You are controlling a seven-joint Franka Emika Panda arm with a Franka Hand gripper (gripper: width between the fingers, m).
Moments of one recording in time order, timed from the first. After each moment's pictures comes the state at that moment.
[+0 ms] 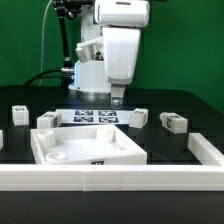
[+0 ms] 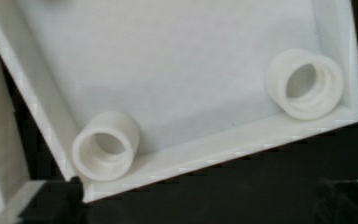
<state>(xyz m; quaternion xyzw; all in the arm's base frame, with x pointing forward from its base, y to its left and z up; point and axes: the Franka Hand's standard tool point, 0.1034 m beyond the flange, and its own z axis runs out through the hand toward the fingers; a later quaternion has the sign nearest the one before) 0.536 -0.002 0.093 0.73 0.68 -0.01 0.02</state>
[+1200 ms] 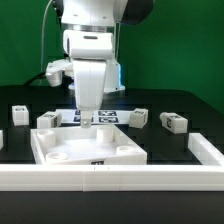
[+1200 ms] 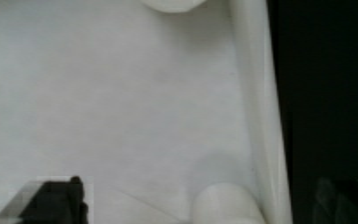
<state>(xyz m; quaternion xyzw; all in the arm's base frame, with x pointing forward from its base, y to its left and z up) 0.498 -0.053 0.051 0.69 0.73 -0.02 0.00</state>
